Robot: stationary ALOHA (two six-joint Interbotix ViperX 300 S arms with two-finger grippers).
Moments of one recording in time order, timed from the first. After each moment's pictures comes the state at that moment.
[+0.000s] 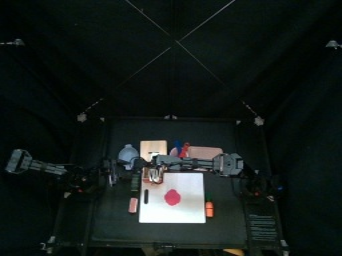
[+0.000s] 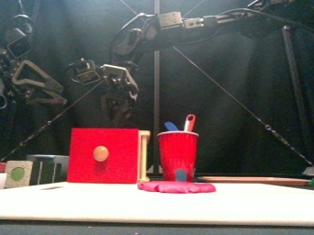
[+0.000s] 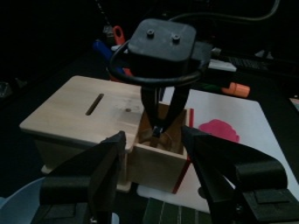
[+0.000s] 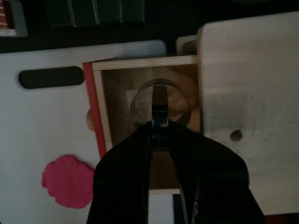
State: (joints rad) left arm -0.09 -0.87 1.47 -0.65 -0.57 0.45; right arm -0.13 0.60 -0.49 0.01 1.16 -0.06
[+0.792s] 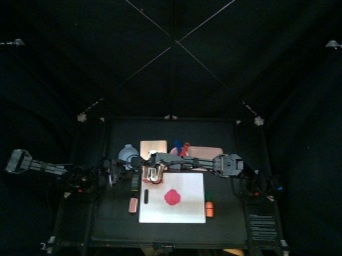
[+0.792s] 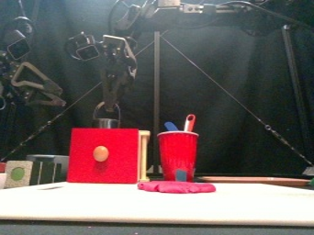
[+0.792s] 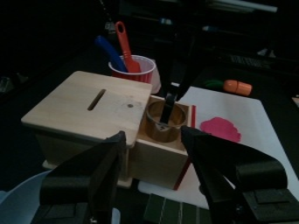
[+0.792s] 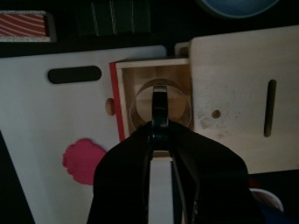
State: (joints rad) left arm -0.09 -0.87 1.48 -0.66 -0.57 0.45; right arm -0.12 0.60 -0.68 0.00 1.34 -0.04
